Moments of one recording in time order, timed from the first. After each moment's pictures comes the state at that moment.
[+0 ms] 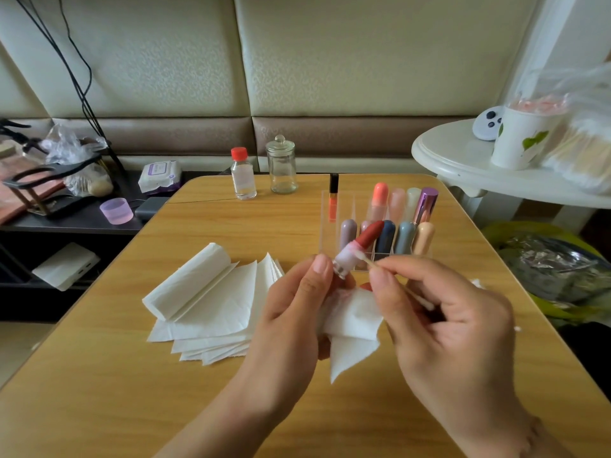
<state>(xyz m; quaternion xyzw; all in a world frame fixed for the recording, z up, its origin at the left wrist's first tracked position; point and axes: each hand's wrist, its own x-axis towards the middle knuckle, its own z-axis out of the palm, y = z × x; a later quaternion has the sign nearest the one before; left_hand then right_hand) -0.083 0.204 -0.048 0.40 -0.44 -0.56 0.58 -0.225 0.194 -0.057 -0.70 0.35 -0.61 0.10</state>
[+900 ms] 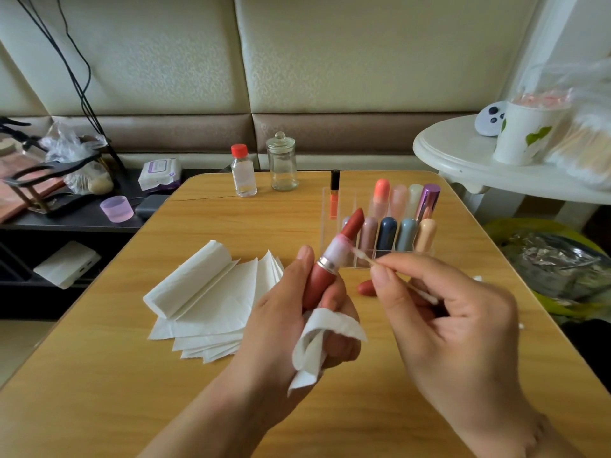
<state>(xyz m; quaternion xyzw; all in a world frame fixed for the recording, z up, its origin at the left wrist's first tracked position) -0.076 0.197 -0.050 0.33 -0.36 -0.71 0.51 -0.229 0.190 -0.061 -0.70 0.37 -0.60 0.09</state>
